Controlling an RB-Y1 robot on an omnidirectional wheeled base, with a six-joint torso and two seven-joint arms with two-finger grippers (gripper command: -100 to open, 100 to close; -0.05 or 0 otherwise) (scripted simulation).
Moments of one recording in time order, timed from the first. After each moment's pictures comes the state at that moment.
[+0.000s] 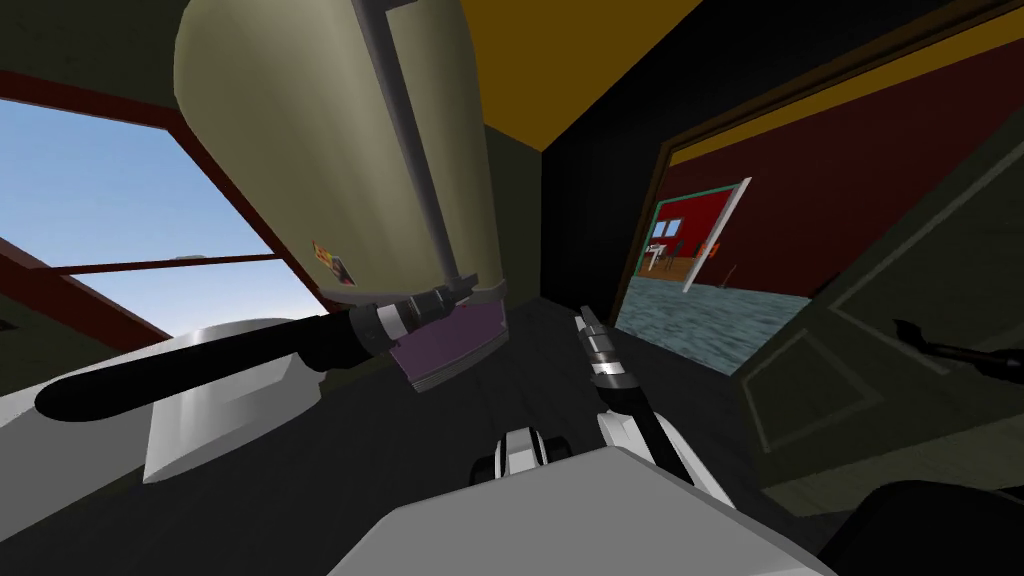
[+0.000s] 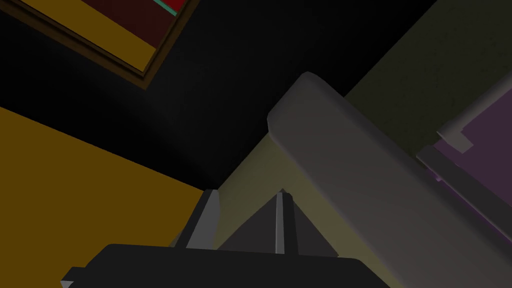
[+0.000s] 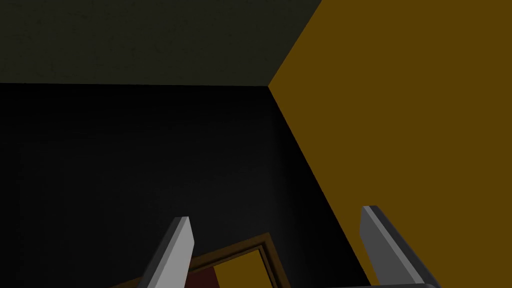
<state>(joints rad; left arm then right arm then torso) -0.24 1.44 0.03 -2.53 0.96 0.38 -0.17 0.55 0.00 0.03 -2.30 0.12 -0.36 0.07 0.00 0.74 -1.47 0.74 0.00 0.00</state>
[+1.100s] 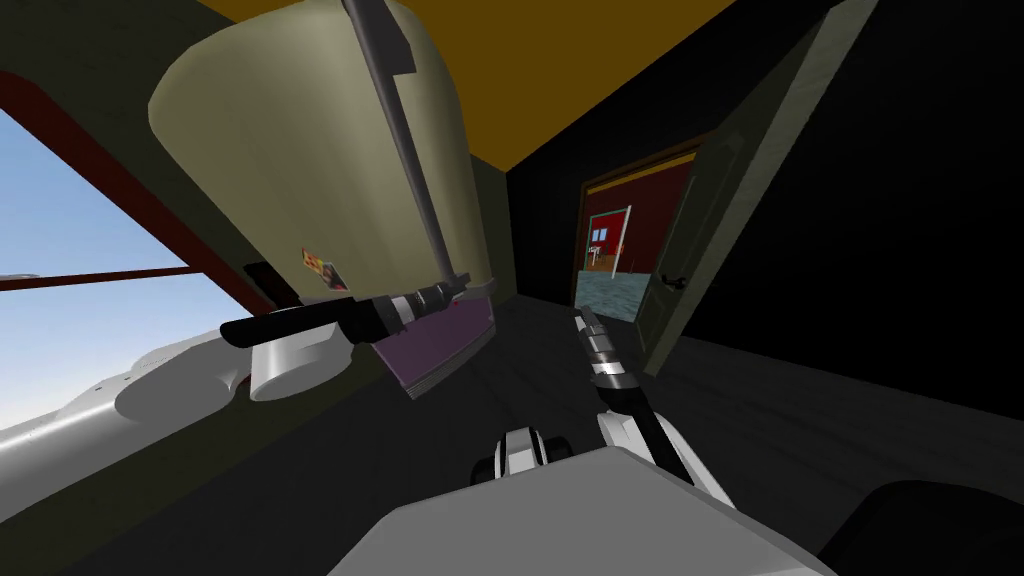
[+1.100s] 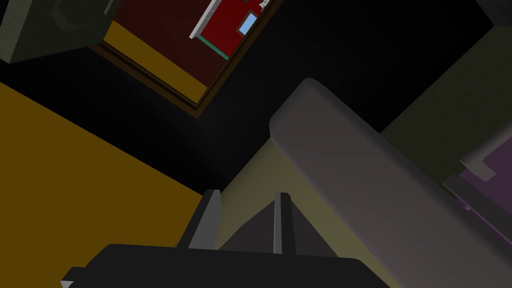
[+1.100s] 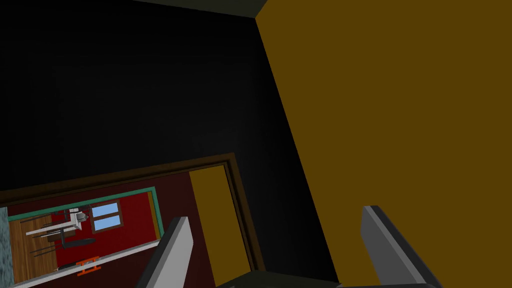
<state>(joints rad) -0.39 1.49 -0.18 -2.30 1.10 0.26 -0.34 0.55 0.00 0.03 -2.30 0.12 -0.36 0.07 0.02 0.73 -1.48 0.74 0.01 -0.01</state>
